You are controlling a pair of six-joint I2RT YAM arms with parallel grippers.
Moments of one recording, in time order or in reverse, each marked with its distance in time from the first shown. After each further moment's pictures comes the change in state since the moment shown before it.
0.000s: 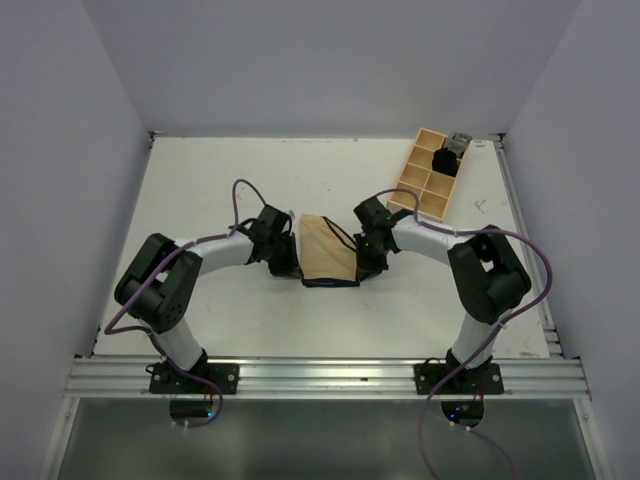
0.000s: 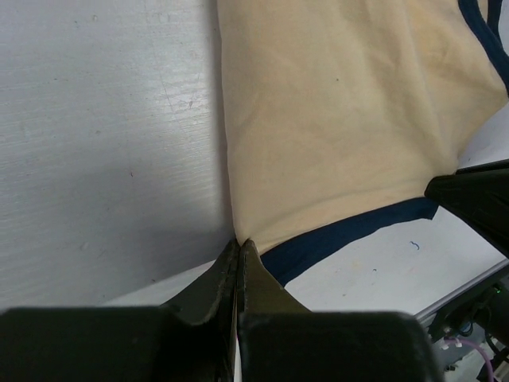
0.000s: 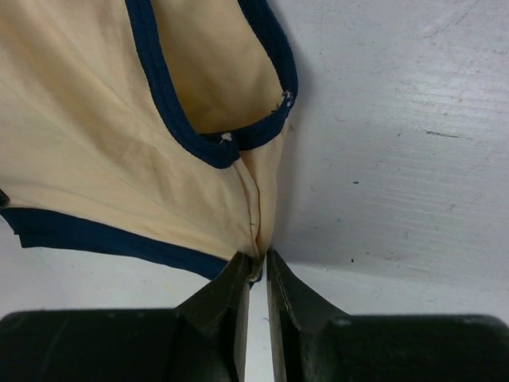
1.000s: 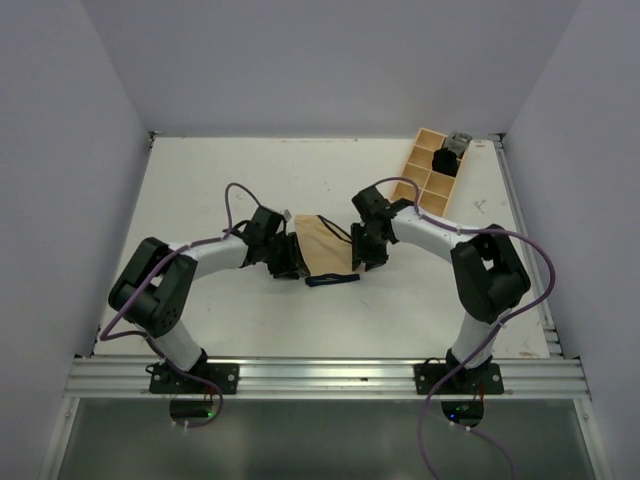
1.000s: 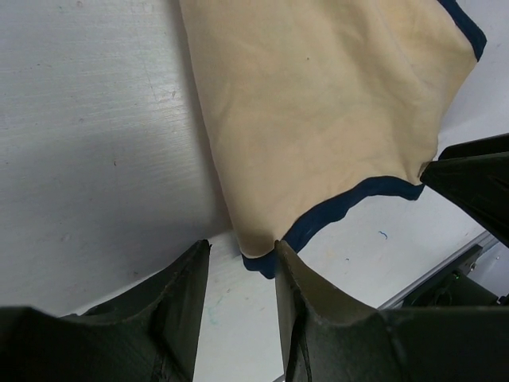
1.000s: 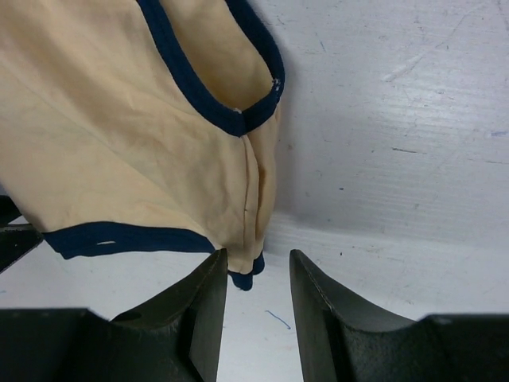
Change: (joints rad) left arm 0.021 -0.039 -0.048 0.064 0.076 -0.046; right arm 0.000 0.003 0.103 -0.089 0.053 -0.007
